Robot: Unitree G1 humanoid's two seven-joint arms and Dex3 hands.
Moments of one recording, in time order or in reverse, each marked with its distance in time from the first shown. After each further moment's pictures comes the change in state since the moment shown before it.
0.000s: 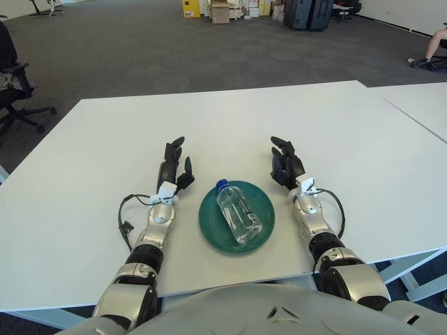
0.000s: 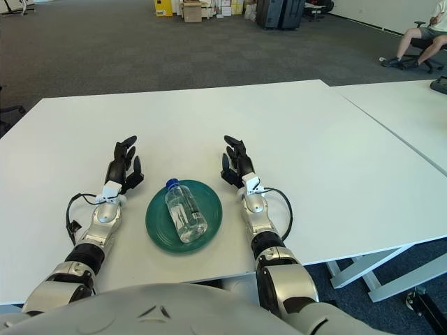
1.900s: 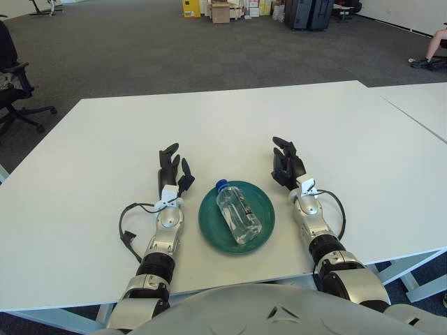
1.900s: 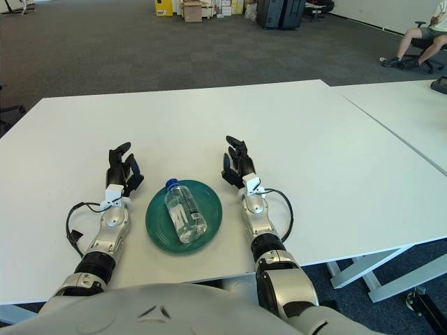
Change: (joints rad) left arm 0.074 -0.090 0.036 -0.144 -0.016 0.146 0.113; right arm 0.028 0.006 0.001 -0.053 -0.004 0.026 -0.018
